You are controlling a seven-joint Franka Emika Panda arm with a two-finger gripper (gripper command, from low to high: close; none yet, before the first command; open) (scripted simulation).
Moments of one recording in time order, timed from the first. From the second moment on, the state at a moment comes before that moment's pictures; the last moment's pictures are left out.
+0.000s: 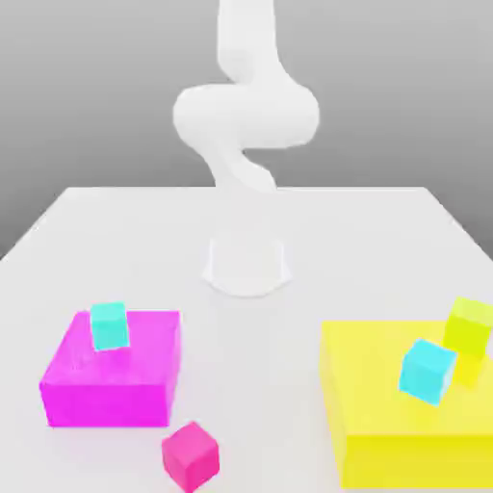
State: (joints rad) arm 0.04 -0.71 -0.05 -2.32 0.02 2.34 0.71
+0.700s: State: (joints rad) arm 0.19 0.06 -0.27 -2.47 0.23 2.64 -0.10
